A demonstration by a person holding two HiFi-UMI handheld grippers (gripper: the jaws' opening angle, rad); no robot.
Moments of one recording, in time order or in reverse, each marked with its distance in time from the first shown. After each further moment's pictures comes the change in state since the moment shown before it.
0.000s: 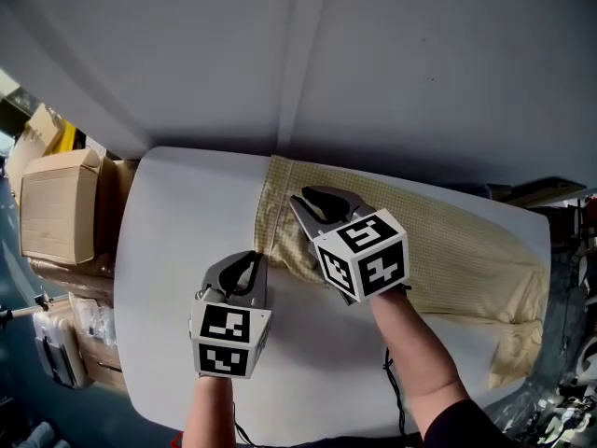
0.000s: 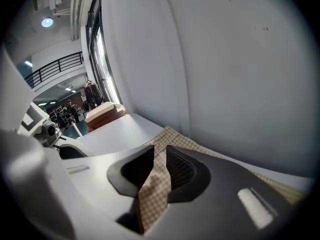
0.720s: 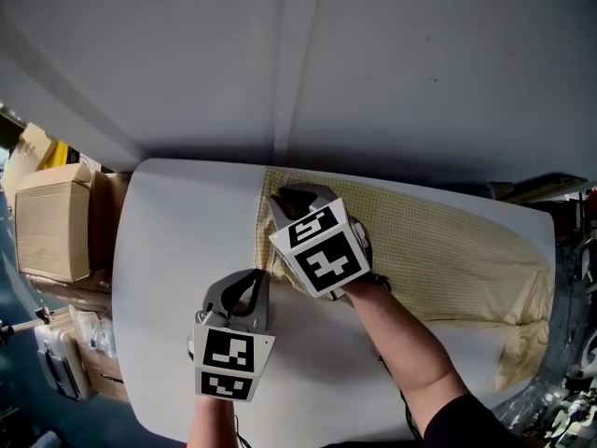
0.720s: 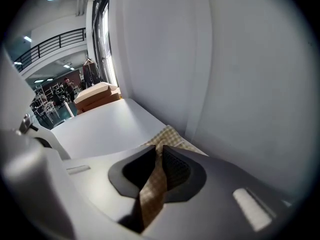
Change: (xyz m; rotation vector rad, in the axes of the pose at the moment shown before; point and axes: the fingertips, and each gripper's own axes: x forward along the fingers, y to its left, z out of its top) left arm 0.000 -0.008 -0.003 0.086 0.012 -0.039; right arm 0.046 0.001 -0.001 -0.146 0.148 -0.083
